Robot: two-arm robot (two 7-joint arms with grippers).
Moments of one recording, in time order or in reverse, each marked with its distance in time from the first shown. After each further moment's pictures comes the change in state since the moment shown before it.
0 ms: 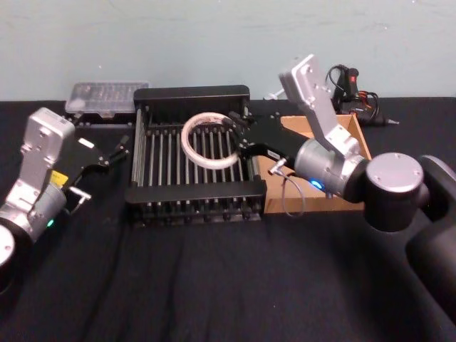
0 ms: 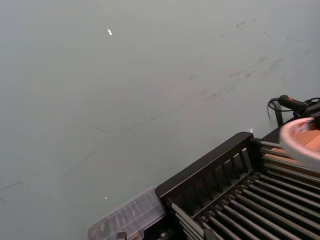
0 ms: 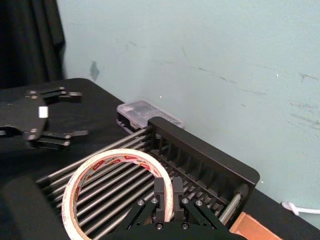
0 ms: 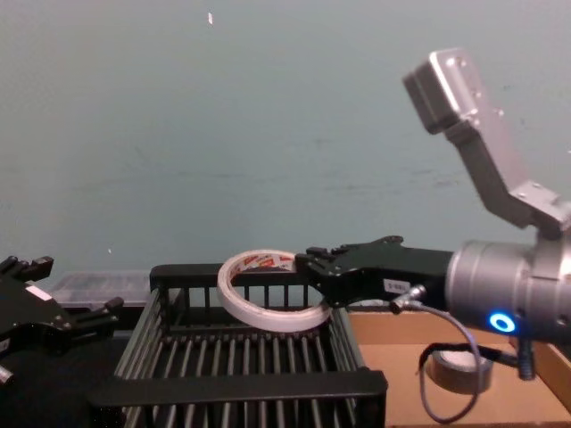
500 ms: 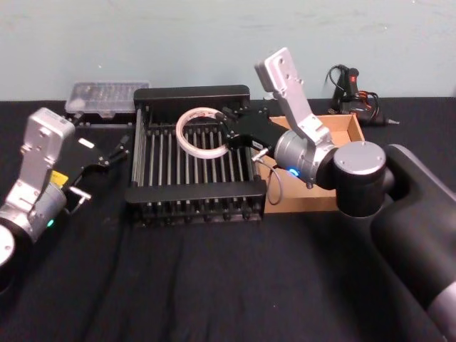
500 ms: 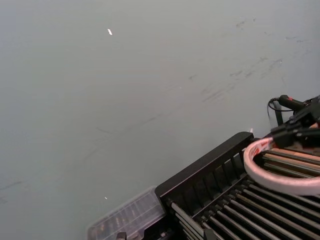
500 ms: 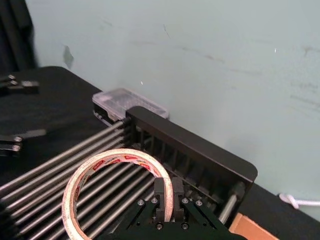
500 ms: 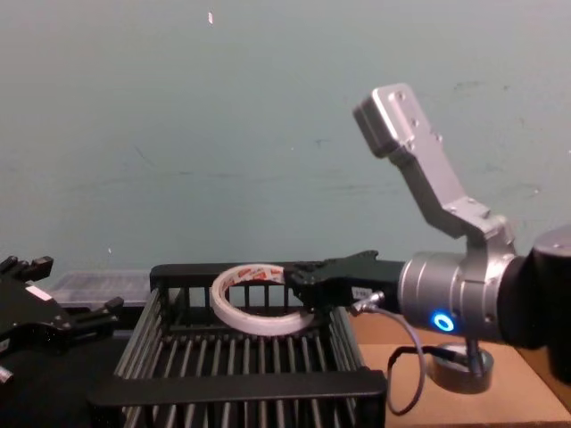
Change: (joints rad) left arm 0.000 0.000 0.000 0.000 0.000 0.000 0.000; right arm 0.111 -0.123 0.005 0.232 -0.060 -0.007 -0.048
